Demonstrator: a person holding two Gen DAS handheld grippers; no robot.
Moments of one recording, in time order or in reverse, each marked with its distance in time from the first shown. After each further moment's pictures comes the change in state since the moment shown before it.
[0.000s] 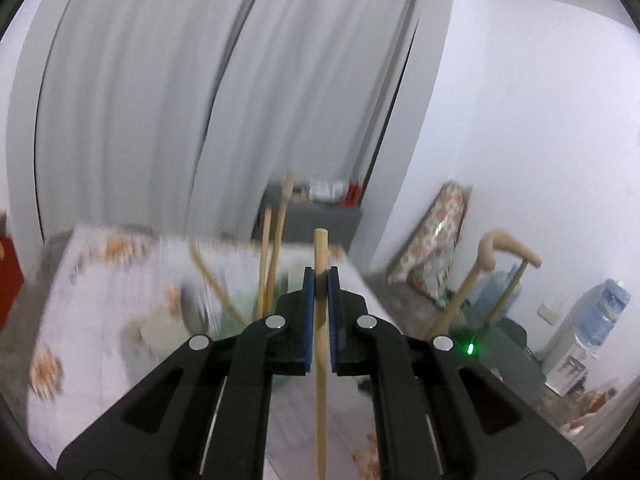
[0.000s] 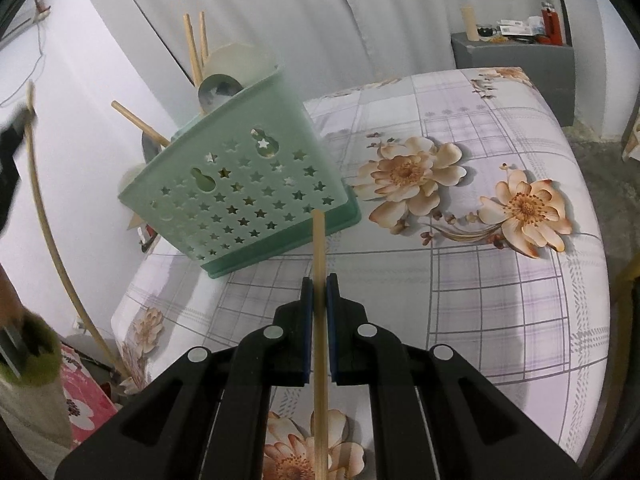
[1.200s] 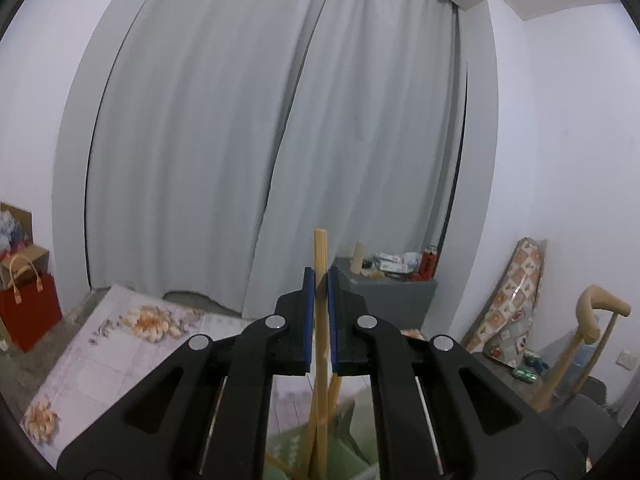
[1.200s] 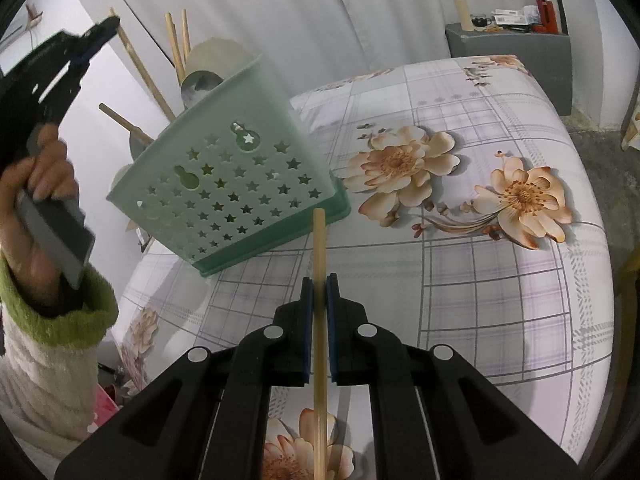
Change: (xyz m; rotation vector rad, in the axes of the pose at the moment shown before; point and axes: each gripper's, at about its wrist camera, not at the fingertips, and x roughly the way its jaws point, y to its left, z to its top) left arm 0.119 -0.002 0.013 0.007 -0.224 0.272; right arm 0.004 -0.010 -0.002 0.028 0.016 0.005
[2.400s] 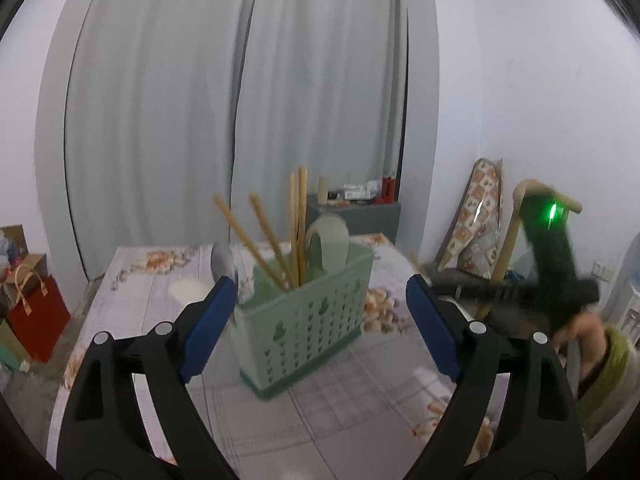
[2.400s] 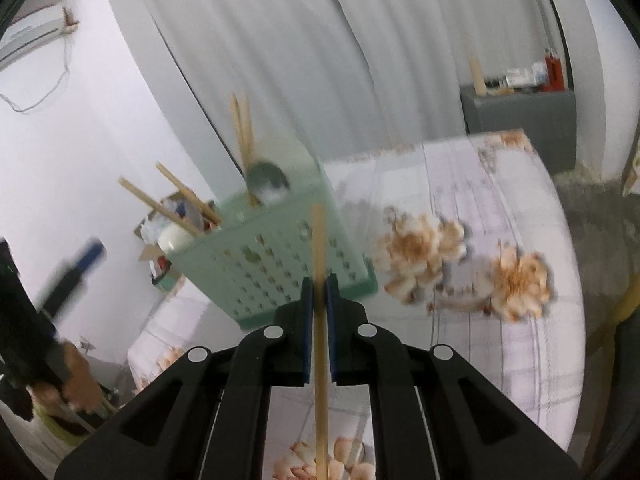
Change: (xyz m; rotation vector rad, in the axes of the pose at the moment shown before) left arm -0.125 0.013 -0.083 0.173 0.198 -0.114; right arm -0.066 0.038 0.034 -0.094 -0.241 0.042
